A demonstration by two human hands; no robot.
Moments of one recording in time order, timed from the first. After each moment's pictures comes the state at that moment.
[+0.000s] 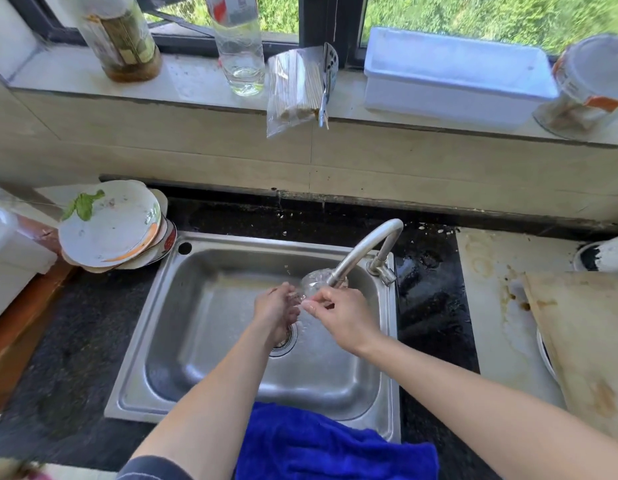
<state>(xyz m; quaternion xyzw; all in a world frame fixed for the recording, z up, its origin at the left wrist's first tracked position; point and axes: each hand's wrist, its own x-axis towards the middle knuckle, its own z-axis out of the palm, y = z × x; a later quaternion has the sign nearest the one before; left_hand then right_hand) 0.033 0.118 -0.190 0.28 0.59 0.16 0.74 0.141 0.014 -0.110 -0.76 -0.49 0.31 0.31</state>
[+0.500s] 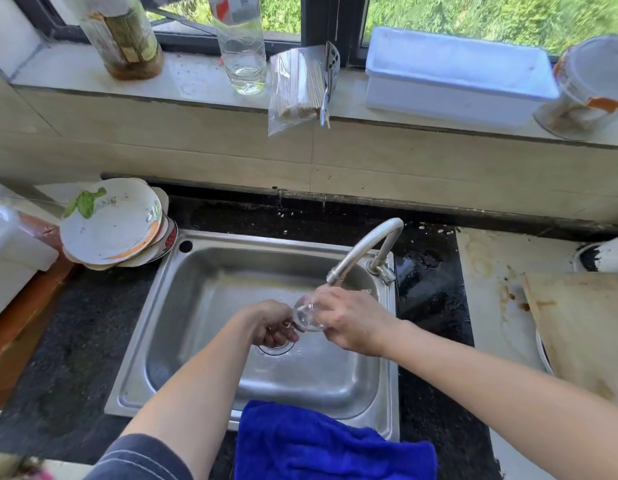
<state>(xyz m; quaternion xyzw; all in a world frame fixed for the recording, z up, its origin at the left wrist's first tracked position) 0.017 0.127 -0.165 0.46 0.55 -0.27 0.64 0.171 0.005 -0.123 -0.55 -0.82 0.10 0.12</state>
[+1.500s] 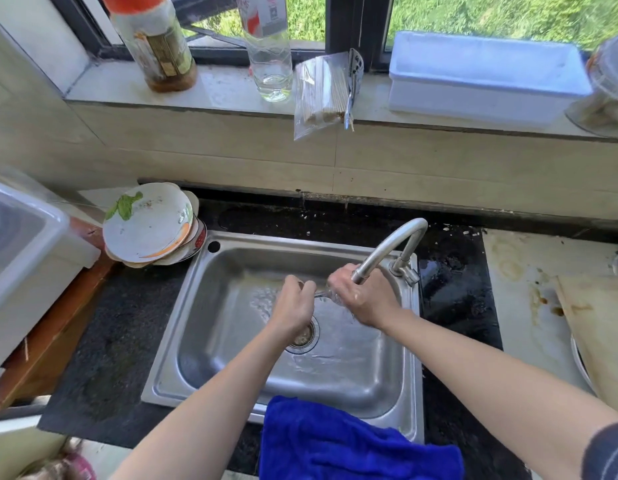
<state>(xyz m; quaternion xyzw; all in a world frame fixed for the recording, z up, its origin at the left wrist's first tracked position) 0.018 0.101 -0.117 0.63 0.60 0.07 0.49 0.158 0.041 -0.138 -0.79 -0.50 0.27 0.23</state>
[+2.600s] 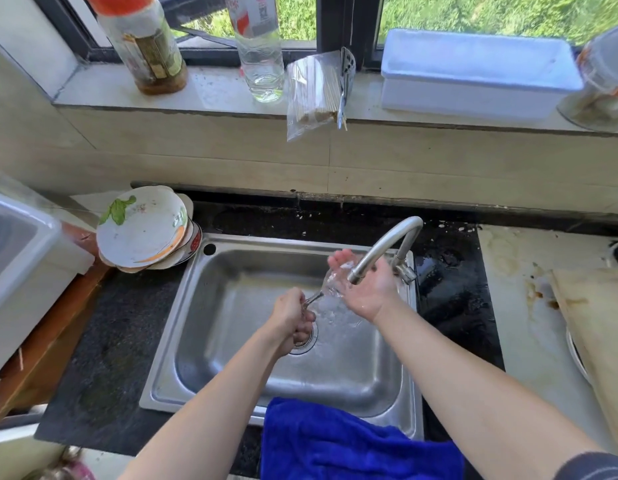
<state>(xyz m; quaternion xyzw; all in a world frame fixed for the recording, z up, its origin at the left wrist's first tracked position) 0.015 0.098 -0.117 0.34 0.64 0.09 0.69 0.159 0.056 -0.117 -0.32 0.26 0.63 0.66</state>
